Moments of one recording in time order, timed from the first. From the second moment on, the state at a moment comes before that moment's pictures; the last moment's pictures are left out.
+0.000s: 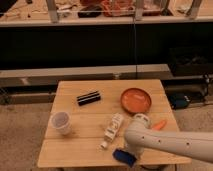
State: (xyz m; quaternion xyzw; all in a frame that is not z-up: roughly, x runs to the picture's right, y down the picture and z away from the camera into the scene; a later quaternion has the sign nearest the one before) arm 0.136 0.351 0.742 -0.34 -0.19 -0.48 0.79
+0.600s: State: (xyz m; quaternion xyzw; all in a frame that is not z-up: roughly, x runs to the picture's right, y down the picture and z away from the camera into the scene) arm 0.132 0.345 0.728 -0.31 -0.21 -0.48 0.79
